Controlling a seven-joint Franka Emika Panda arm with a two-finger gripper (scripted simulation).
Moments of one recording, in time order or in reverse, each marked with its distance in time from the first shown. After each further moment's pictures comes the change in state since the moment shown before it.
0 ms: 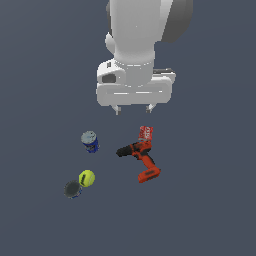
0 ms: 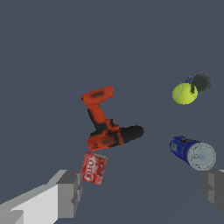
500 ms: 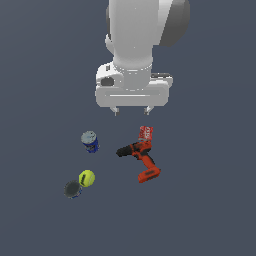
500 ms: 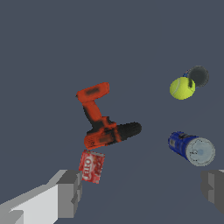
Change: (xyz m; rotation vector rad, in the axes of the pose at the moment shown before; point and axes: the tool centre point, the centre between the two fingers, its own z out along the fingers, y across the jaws) arm -0.004 0.006 0.009 -0.014 -0.021 0.026
